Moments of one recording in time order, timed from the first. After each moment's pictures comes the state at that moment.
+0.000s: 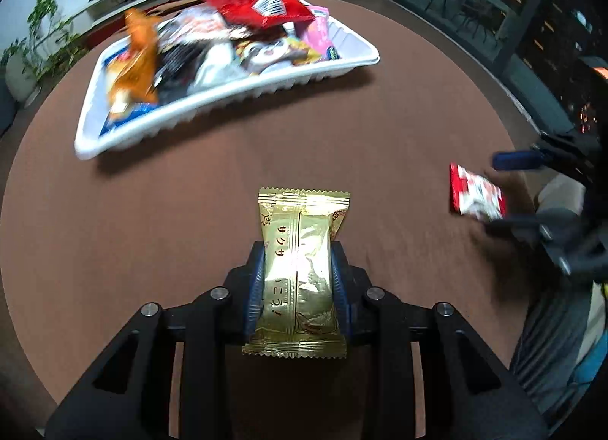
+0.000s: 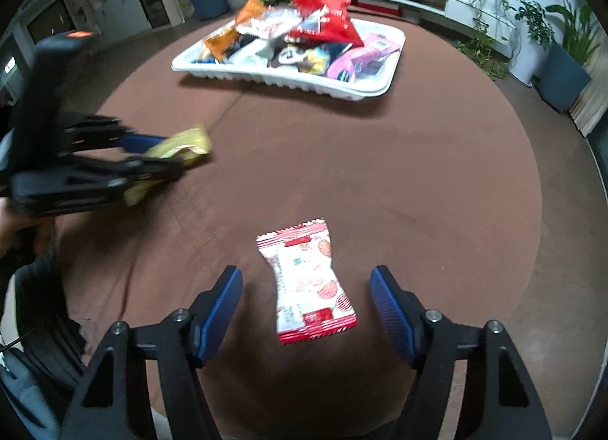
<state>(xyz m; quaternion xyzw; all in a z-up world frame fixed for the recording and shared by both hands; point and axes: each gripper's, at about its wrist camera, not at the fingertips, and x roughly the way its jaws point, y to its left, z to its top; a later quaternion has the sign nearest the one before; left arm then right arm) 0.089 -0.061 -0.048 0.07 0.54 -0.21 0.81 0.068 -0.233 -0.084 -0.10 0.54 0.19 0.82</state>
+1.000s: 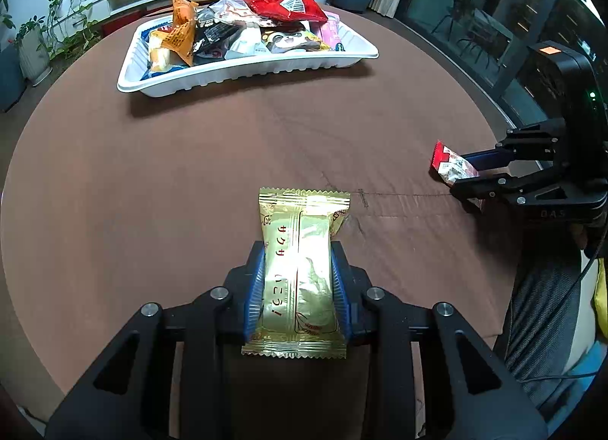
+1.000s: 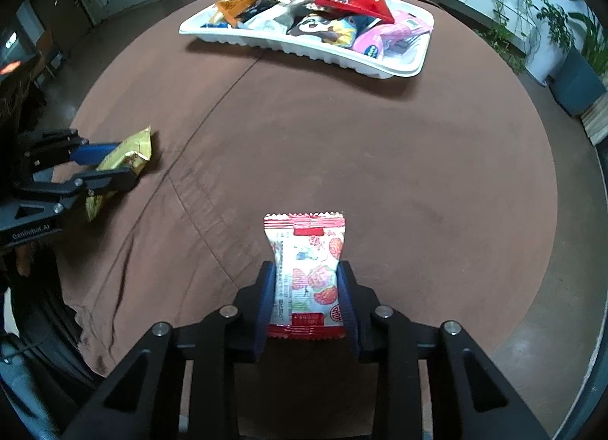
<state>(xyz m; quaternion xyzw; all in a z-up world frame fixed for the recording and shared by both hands) 0.031 -0.032 -0.046 0.02 0.52 -0.20 0.83 0.068 -0.217 -0.087 -0.12 0.57 0.20 0.79</state>
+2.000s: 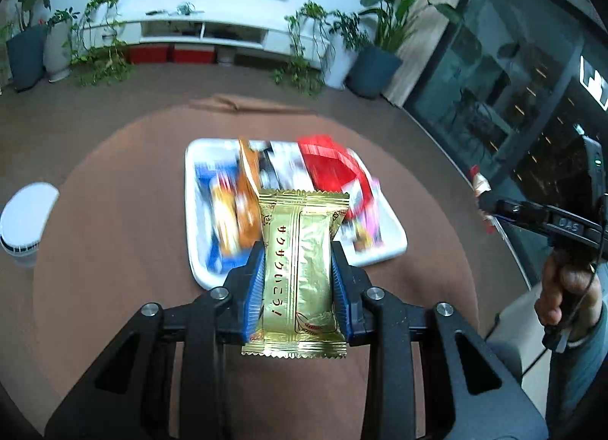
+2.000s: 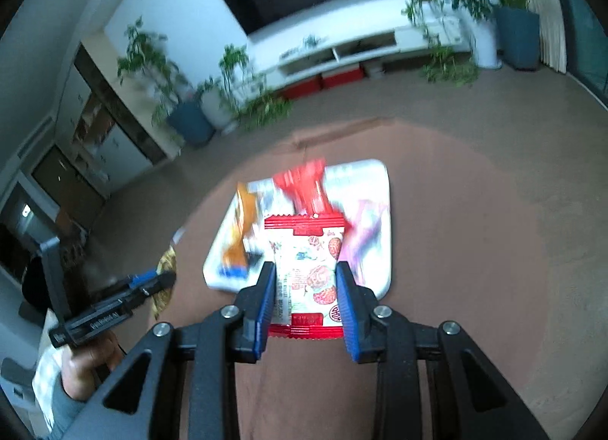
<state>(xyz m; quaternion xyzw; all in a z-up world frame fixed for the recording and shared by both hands) 0.162 0.039 0.060 -0.10 0.42 -0.18 0.88 0.167 -0.247 0.045 0.15 0.41 0.17 0.89</state>
